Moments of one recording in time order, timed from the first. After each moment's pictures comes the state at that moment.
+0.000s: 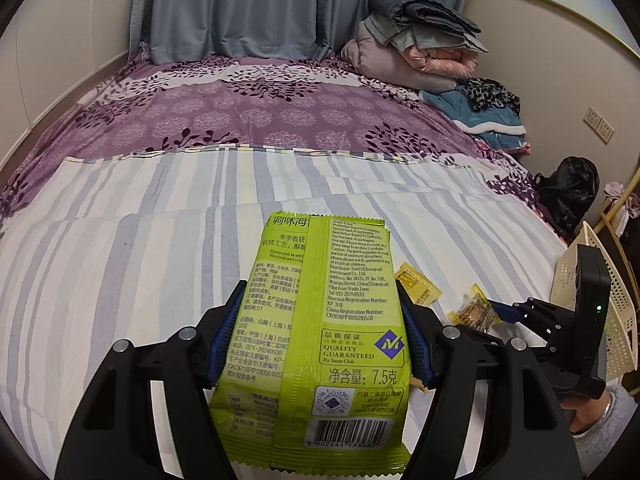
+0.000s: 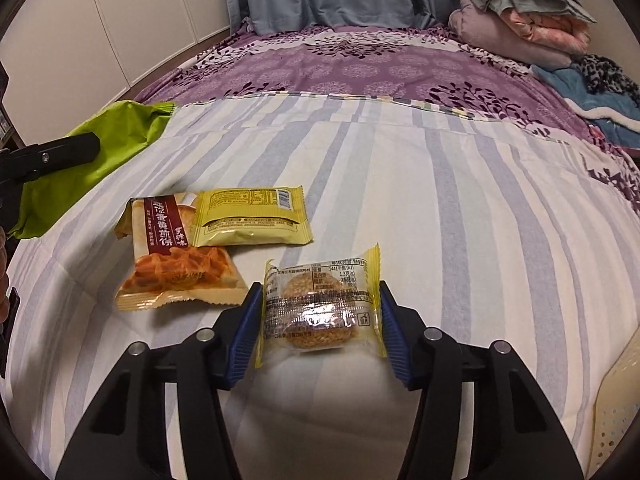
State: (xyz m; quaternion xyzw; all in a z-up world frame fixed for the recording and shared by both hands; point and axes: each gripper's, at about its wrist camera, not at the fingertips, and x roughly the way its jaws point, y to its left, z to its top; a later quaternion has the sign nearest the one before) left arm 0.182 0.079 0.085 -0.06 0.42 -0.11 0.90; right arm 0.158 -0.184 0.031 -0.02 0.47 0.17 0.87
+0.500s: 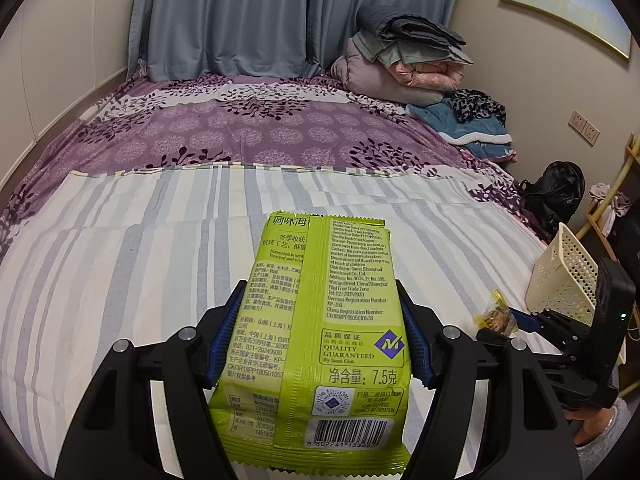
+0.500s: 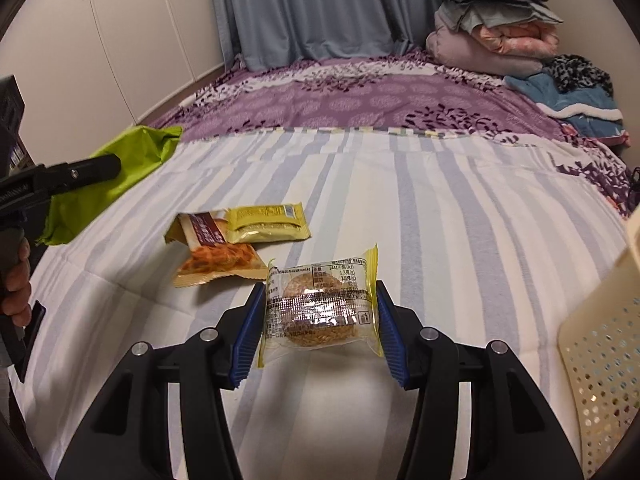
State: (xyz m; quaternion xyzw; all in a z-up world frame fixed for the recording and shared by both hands) left arm 0.145 0.069 0.120 -0.06 0.40 -0.12 0.91; right arm 0.098 -0.217 0.085 0.03 0.41 0.15 0.90
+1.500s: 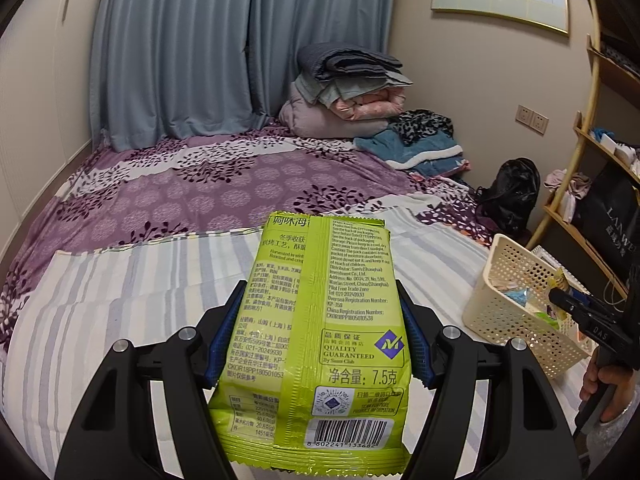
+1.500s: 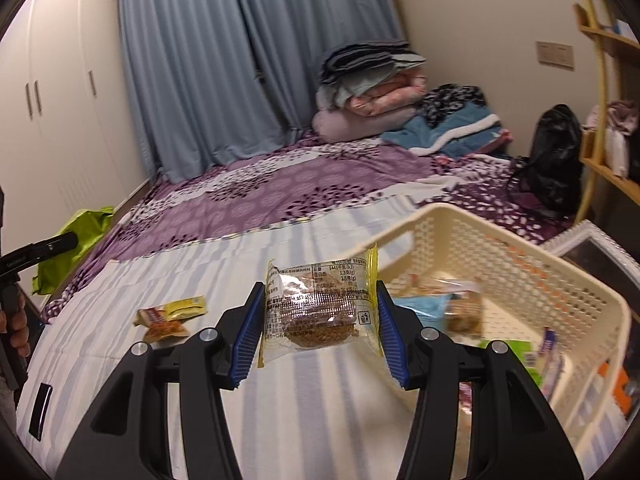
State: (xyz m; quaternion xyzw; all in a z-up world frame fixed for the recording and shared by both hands) left arm 0.102 -0.006 0.212 0.00 0.32 -0.19 0.93; right arm -0.003 -0.391 0.171 0.11 0.29 -0.03 0.95
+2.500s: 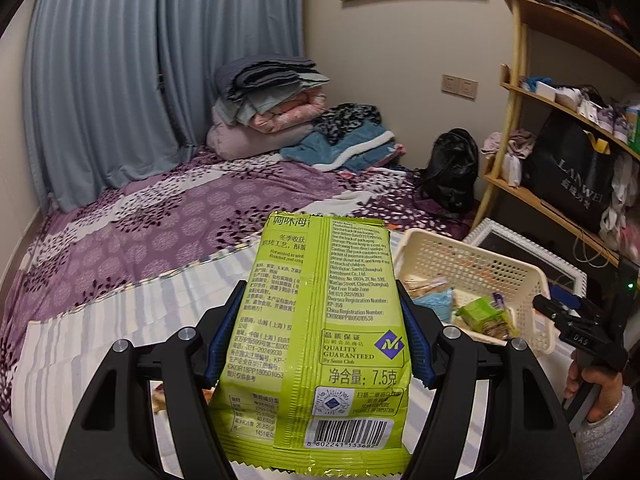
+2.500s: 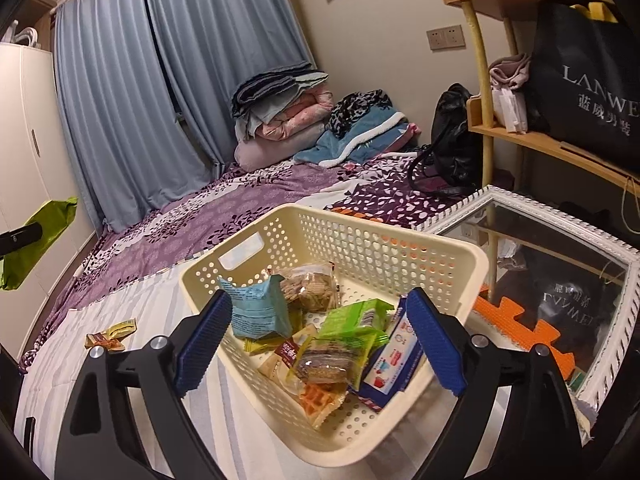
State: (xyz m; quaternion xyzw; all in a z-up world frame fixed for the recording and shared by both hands) left arm 0.061 -0.161 0.247 0.08 0.29 -0.28 0.91; right arm -0.092 -0.496 0.150 0.16 0.25 -0.13 0.95
